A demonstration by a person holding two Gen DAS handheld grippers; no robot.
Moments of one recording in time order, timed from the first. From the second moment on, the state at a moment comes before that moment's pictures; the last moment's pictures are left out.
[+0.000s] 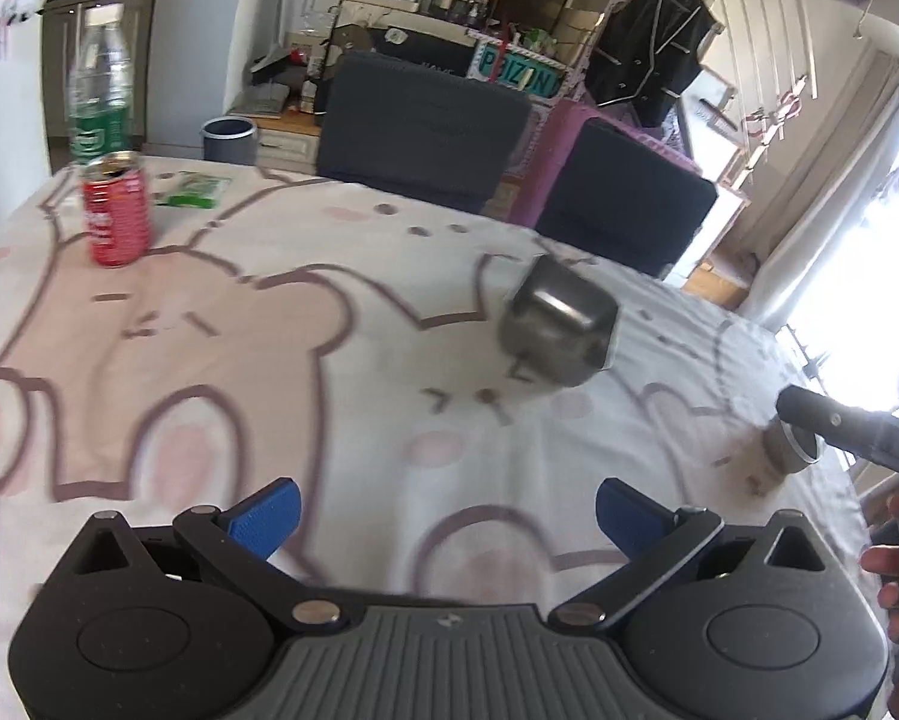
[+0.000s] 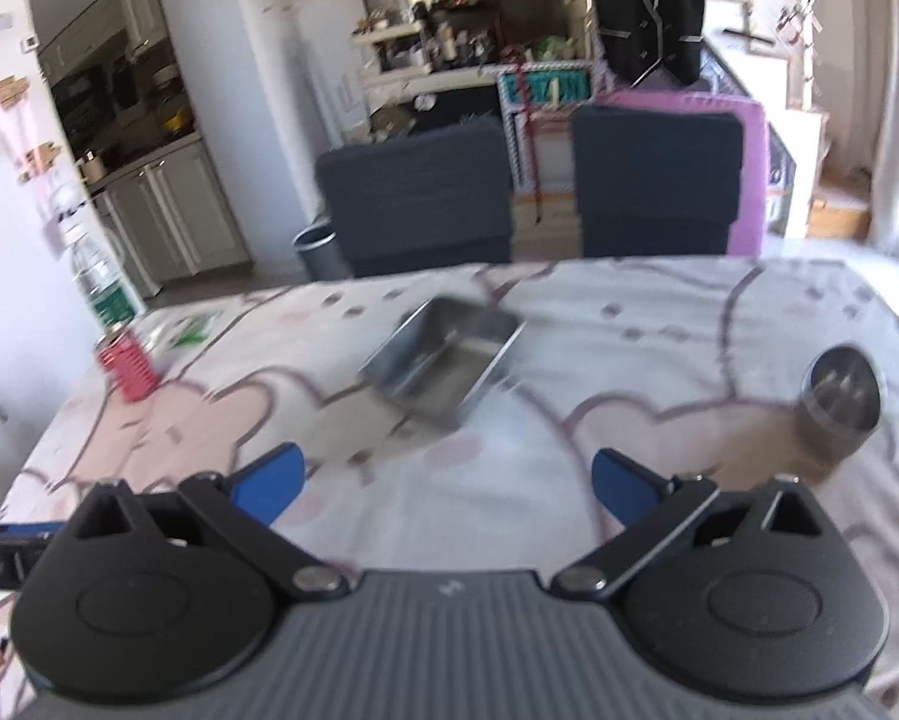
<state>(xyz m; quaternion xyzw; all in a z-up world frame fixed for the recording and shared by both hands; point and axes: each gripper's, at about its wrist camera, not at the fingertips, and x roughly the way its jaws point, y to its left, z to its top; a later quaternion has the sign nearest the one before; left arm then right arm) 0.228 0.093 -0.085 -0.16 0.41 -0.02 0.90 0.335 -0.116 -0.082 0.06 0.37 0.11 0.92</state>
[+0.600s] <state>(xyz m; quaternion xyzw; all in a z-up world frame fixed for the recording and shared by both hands) 0.342 0.035 -0.103 -0.26 0.38 -0.04 0.89 0.487 -0.180 -0.076 0.01 0.34 0.17 0.92</state>
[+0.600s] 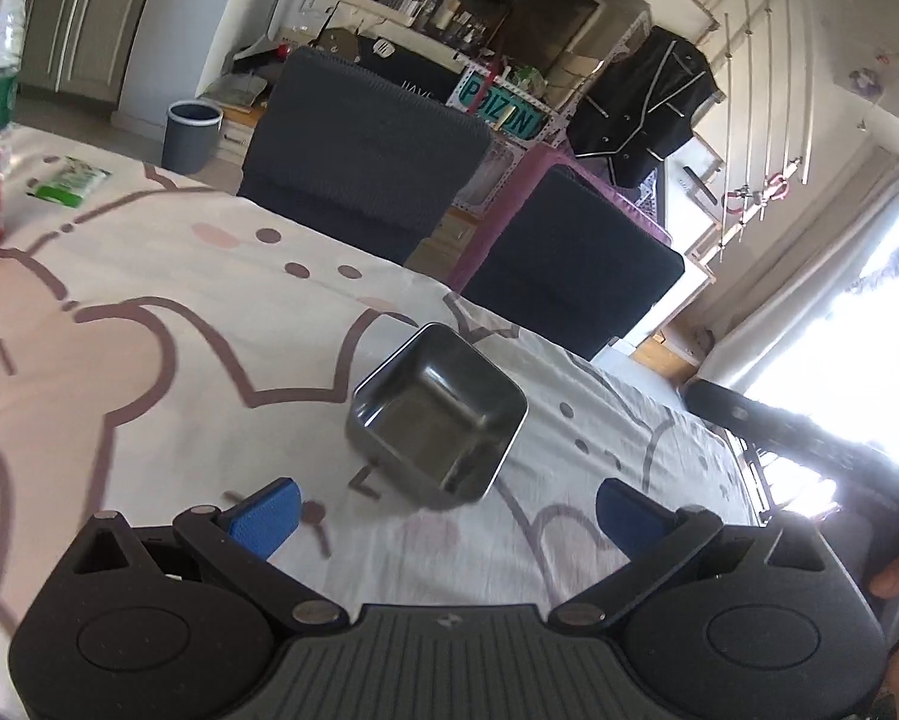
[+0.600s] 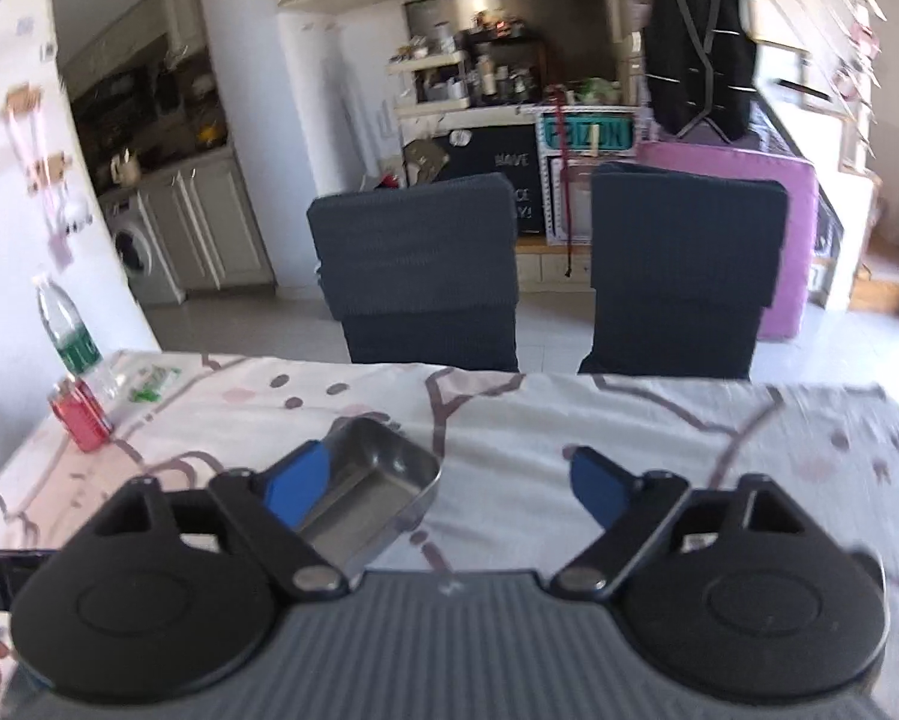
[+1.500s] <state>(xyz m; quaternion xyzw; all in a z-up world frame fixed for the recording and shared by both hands) 0.414 0.034 -0.163 -0.29 0.42 -0.04 0.86 0.601 -0.068 -0.179 -0.11 0.43 0.21 0.87</state>
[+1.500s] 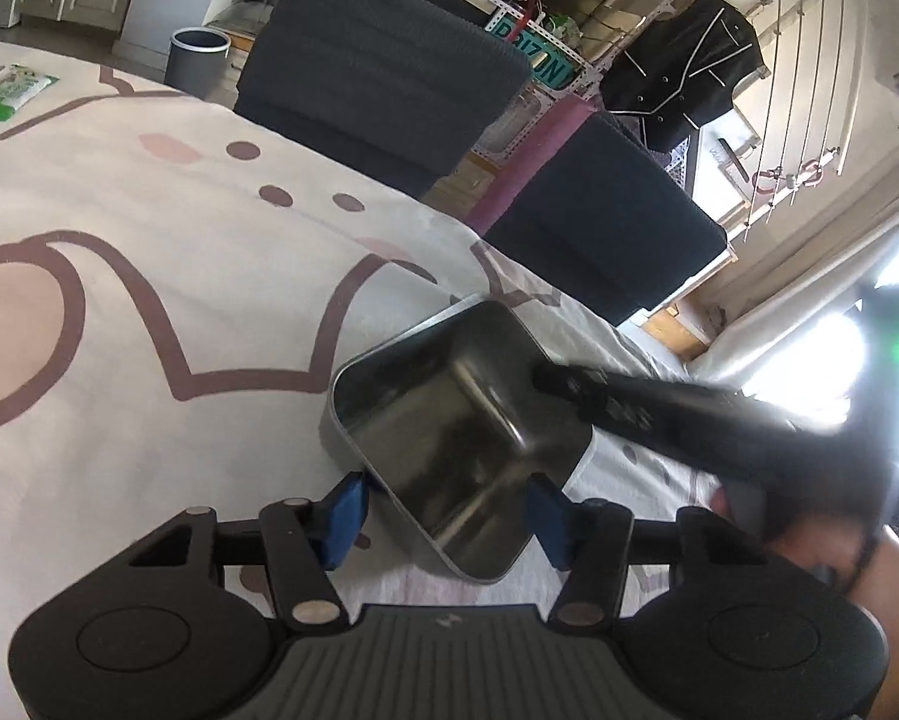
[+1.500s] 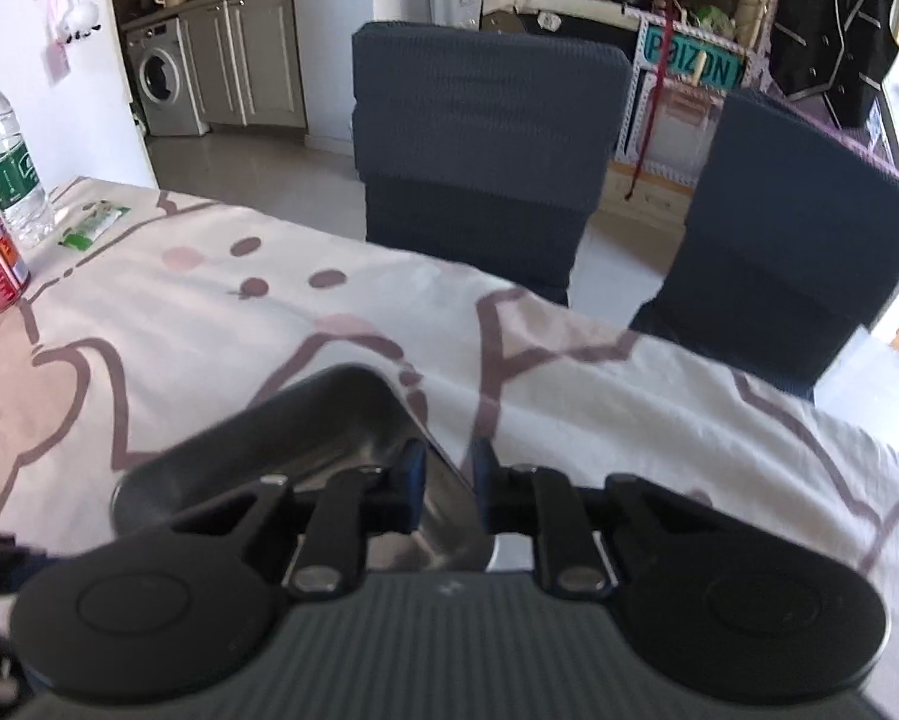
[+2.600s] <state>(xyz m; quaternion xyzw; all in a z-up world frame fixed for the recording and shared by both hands) 0.418 0.050 -0.154 -0.23 0.44 -0.05 0.87 0.540 -0.126 -0.165 0.00 0.47 0.20 0.86</state>
